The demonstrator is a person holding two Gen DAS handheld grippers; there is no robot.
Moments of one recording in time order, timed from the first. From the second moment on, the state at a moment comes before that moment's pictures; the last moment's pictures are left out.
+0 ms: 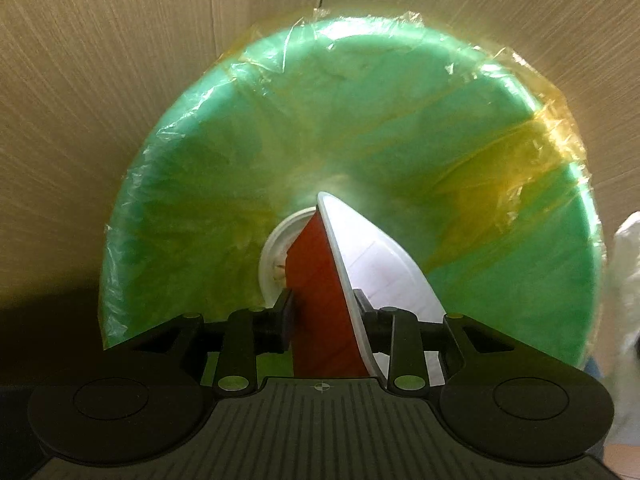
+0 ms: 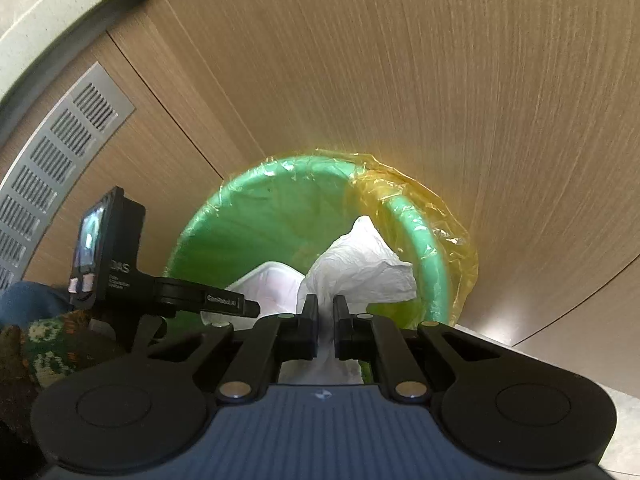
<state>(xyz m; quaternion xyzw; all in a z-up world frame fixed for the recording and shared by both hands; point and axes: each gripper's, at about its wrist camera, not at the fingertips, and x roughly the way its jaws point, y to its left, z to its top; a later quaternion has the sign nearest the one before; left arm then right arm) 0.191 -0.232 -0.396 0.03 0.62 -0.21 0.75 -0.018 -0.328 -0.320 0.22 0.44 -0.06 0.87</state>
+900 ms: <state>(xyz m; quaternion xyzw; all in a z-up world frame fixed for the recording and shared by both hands) 0.146 -0.168 -0.232 0.02 0.41 -0.38 0.83 0.023 -0.304 -0.327 0.21 0.47 -0.03 0.86</state>
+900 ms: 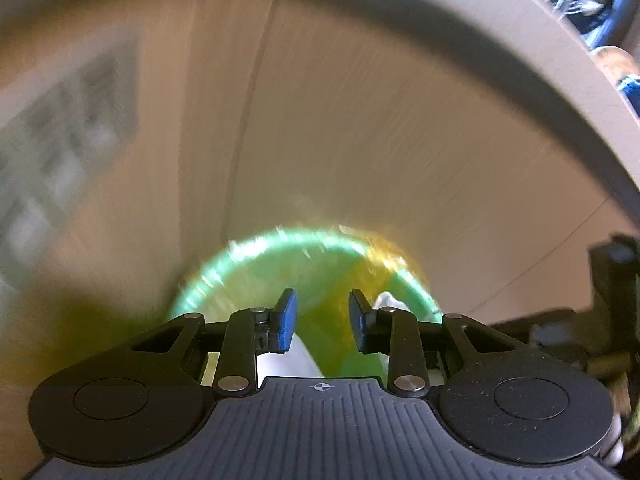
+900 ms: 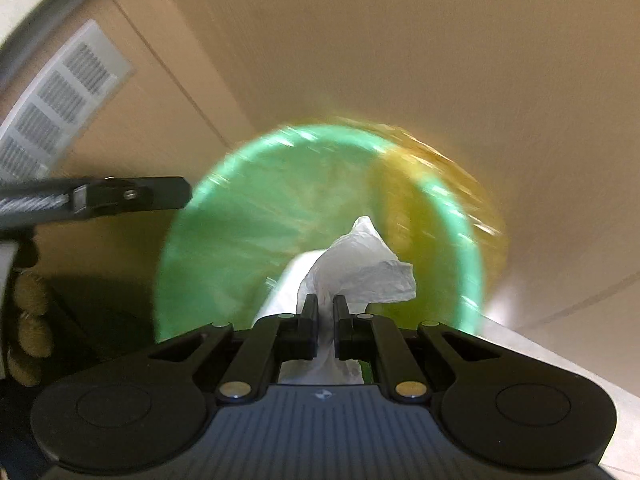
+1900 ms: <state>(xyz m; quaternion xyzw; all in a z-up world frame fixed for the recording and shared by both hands) 0.129 -0.168 -0.237 0.03 0.33 -0.38 0.87 0.048 -0.294 -0.360 0.19 0.52 -0.08 0.83</state>
